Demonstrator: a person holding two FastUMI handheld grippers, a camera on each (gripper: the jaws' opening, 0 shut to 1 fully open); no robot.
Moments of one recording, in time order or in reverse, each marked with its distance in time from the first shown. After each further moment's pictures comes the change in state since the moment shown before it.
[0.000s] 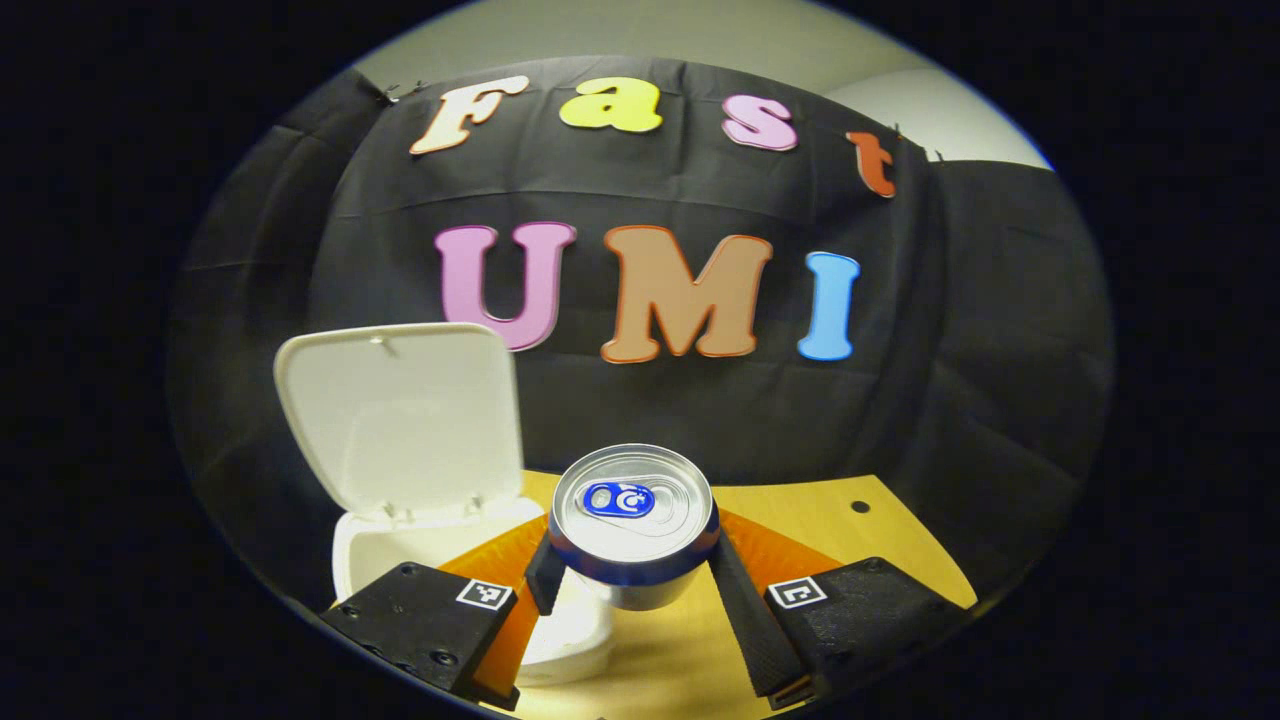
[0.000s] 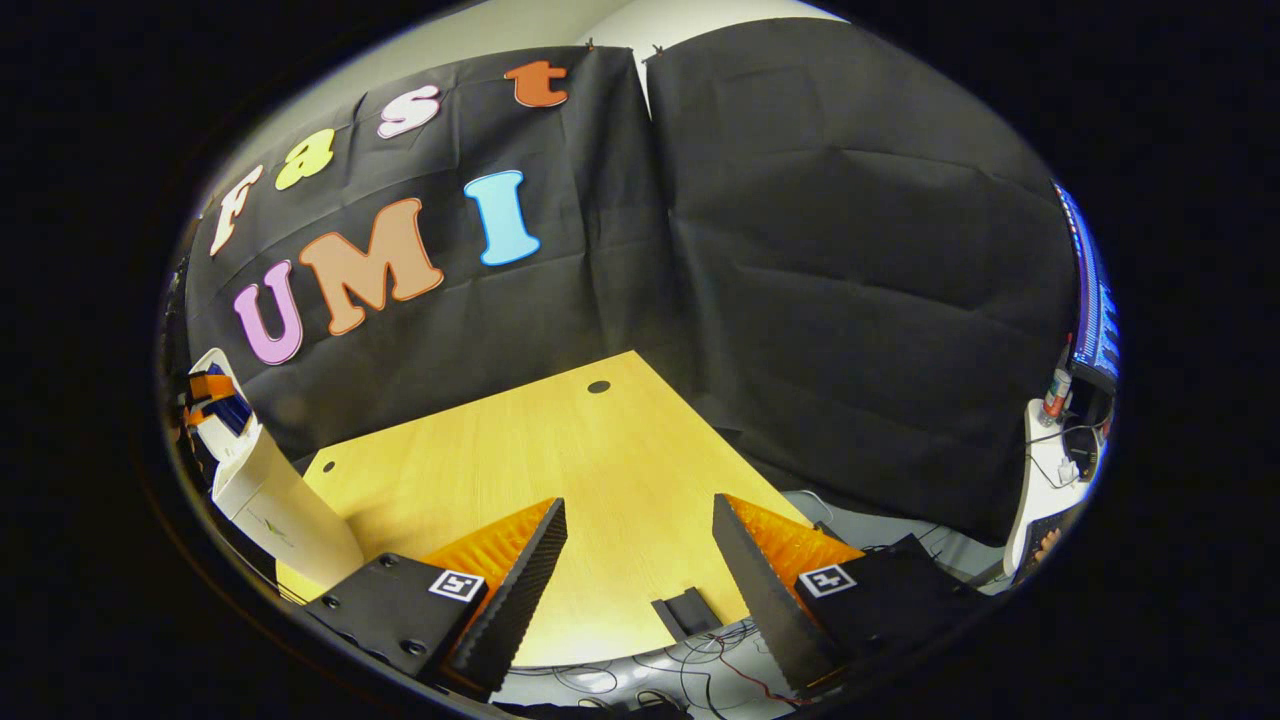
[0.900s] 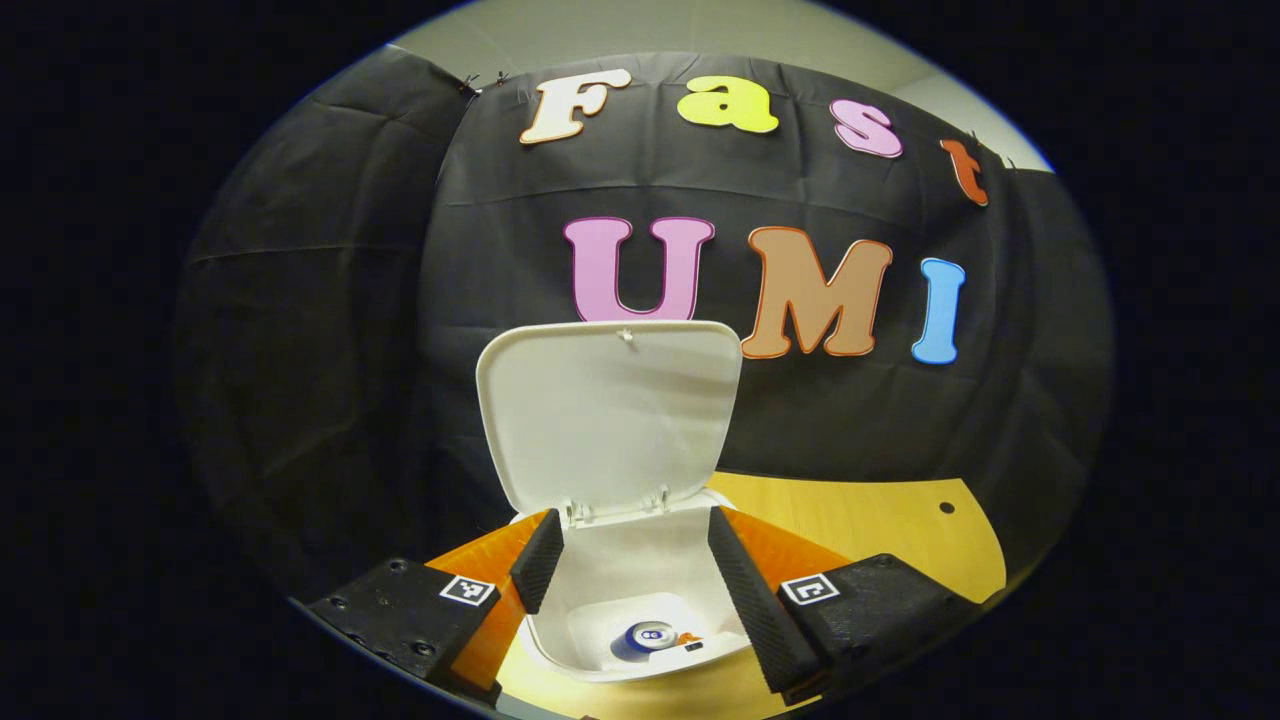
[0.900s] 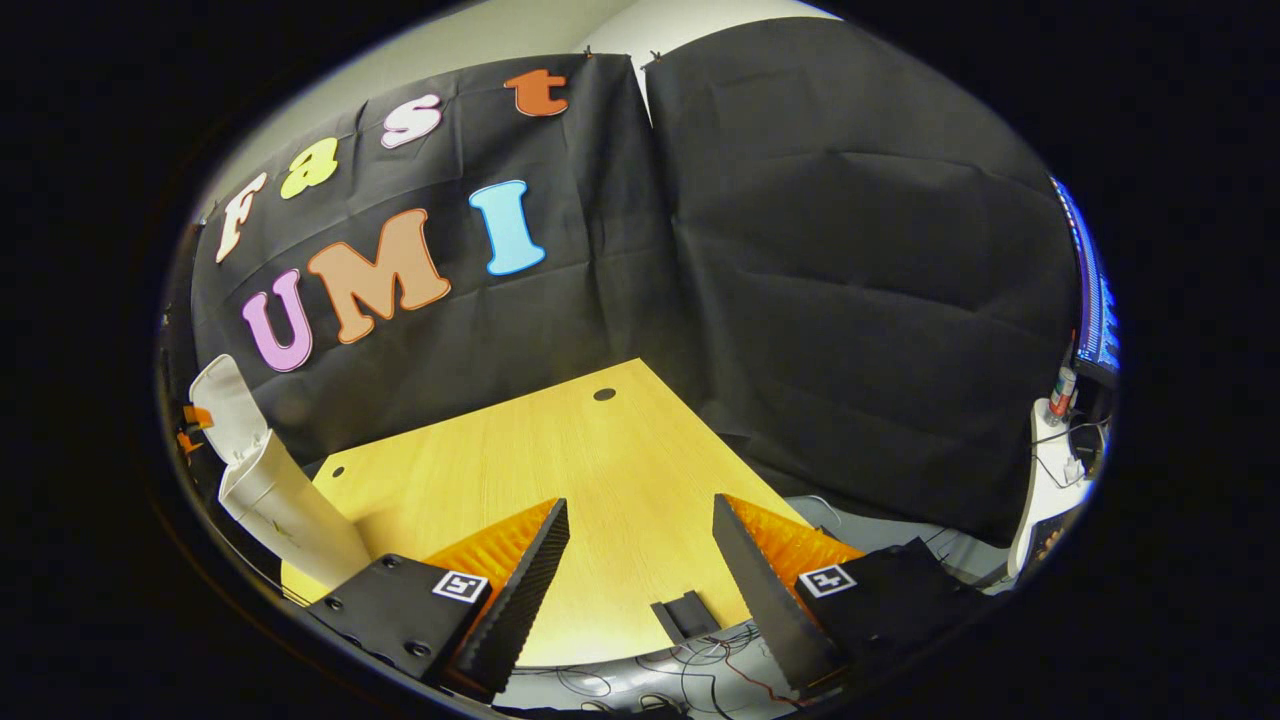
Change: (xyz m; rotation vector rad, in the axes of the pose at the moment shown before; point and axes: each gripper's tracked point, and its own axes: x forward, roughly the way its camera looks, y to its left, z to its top) left arm -0.028 0.102 0.016 -0.043 0.013 0.180; right arm -0.010 -0.014 0.002 0.011 -0.028 0.002
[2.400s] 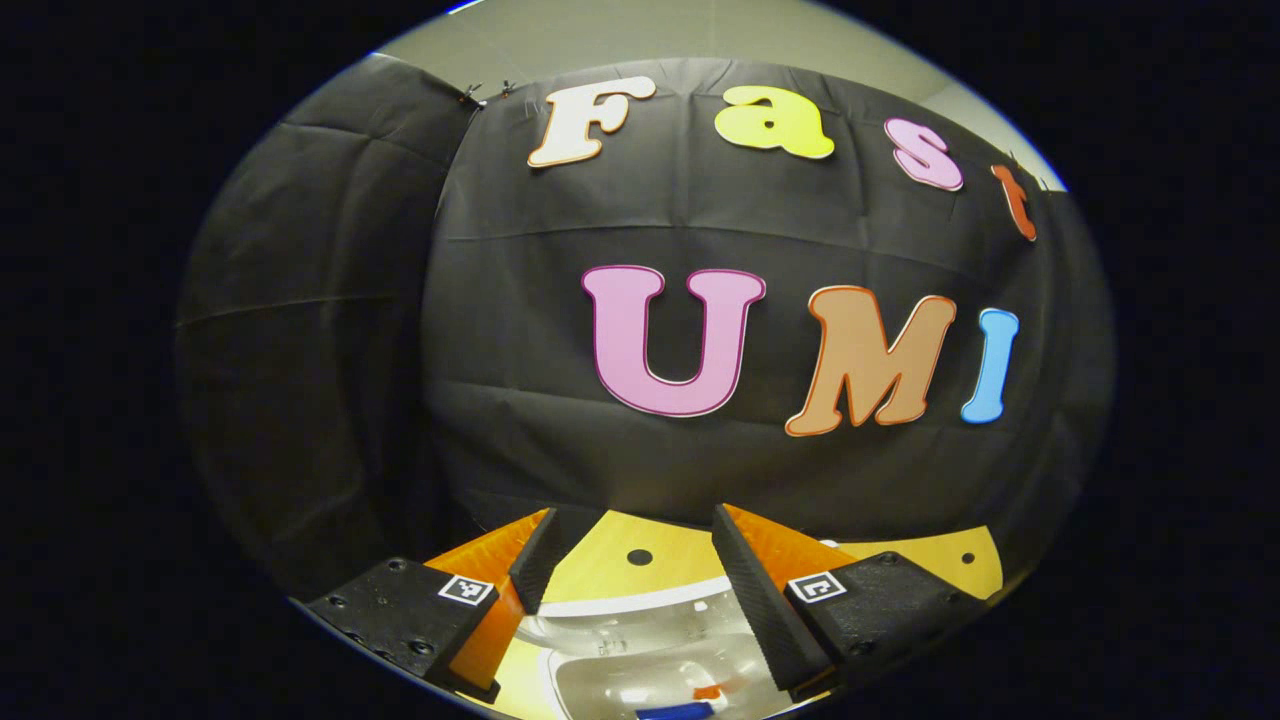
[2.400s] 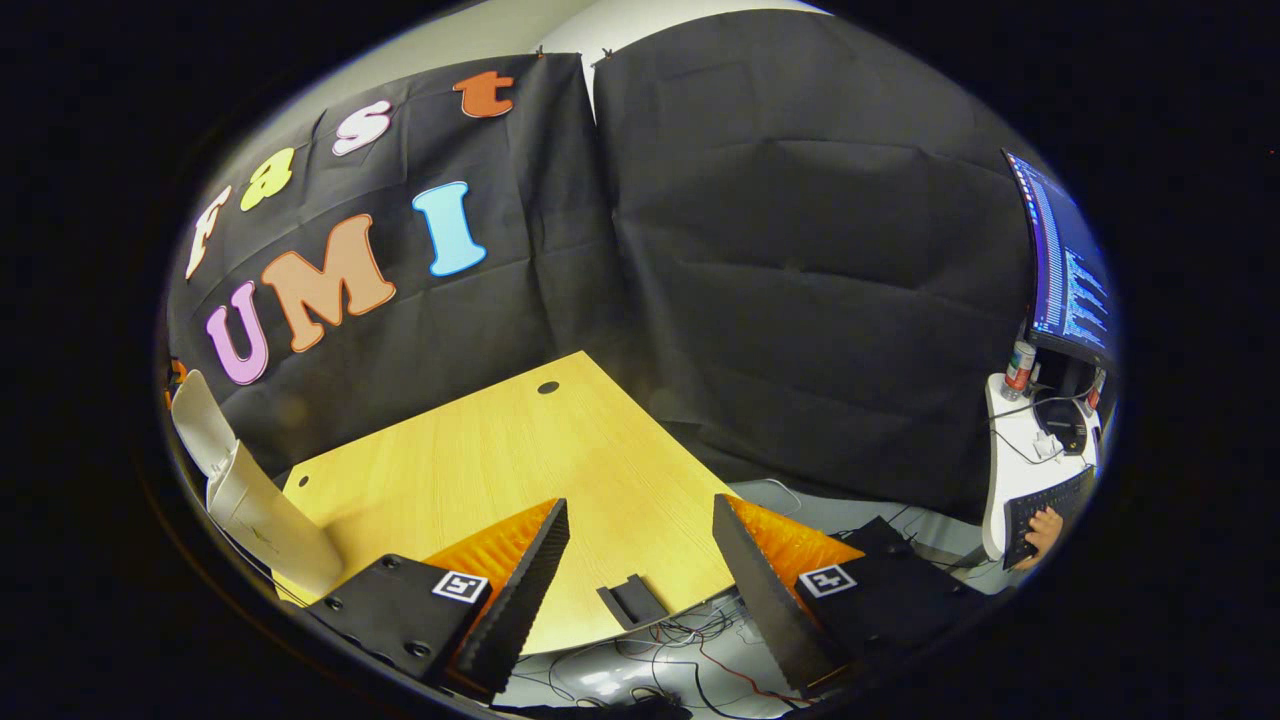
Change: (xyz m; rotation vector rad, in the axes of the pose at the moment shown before) left arm 0.088 0.027 0.089 0.004 -0.064 0.071; right arm -0.012 -0.045 -0.015 0.068 0.022 -0.116
